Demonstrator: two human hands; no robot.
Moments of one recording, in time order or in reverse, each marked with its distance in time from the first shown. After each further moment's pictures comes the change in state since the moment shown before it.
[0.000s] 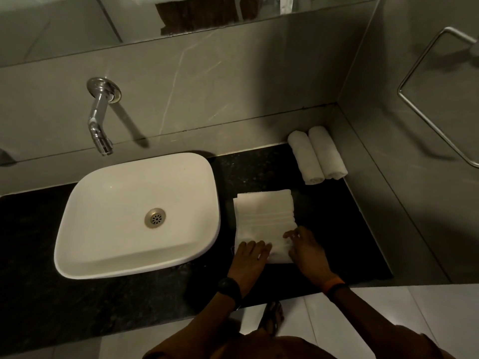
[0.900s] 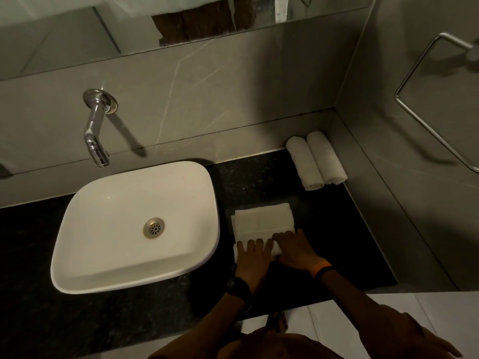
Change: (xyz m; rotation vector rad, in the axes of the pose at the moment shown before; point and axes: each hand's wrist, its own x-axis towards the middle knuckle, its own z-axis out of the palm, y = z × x) left_hand 0.034 0.003 -0.007 0.177 -0.179 -0.215; right_hand 0.054 -0.025 -0.006 -0.267 -0.394 -0.117
